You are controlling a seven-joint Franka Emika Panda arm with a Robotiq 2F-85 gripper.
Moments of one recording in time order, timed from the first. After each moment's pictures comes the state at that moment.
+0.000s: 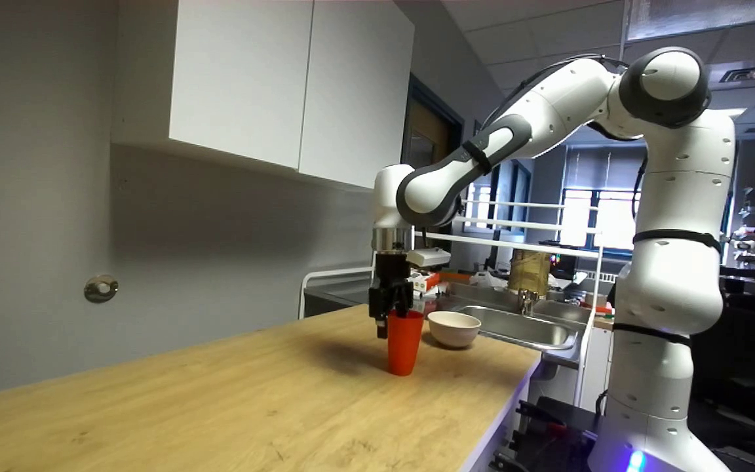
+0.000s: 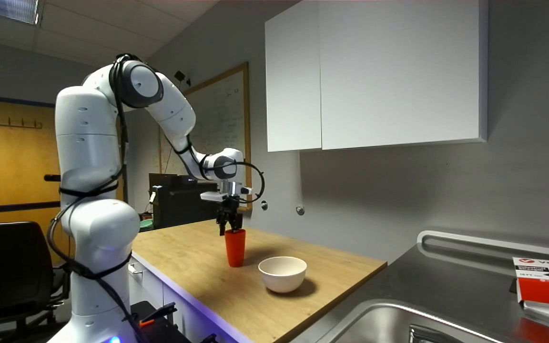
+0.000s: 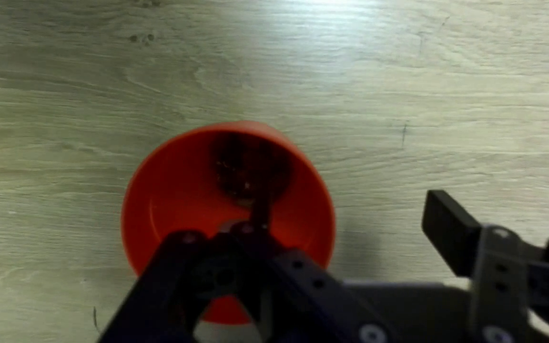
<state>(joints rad) 0.10 -0.07 0.15 -2.38 0.03 2.22 0.23</state>
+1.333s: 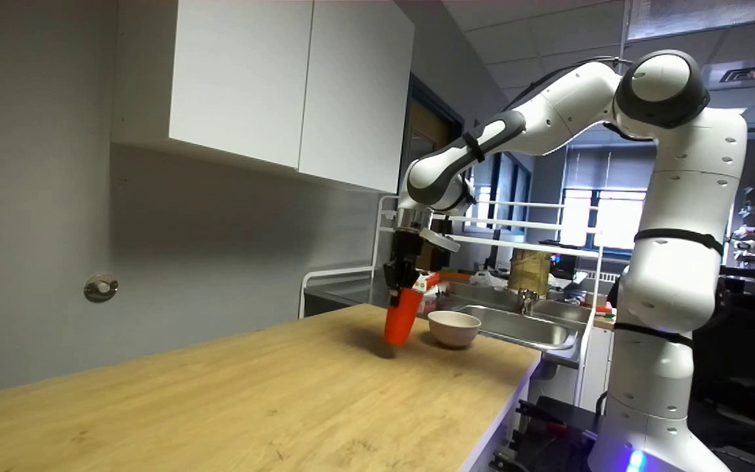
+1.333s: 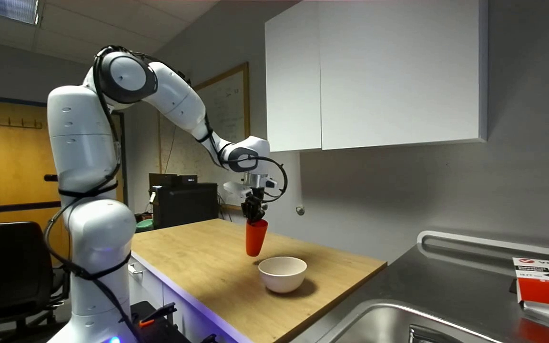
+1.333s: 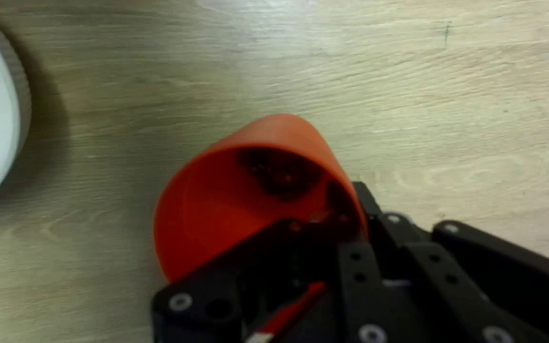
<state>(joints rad) 0.01 -0.12 -0.02 -2.35 0.24 2.24 -0.07</state>
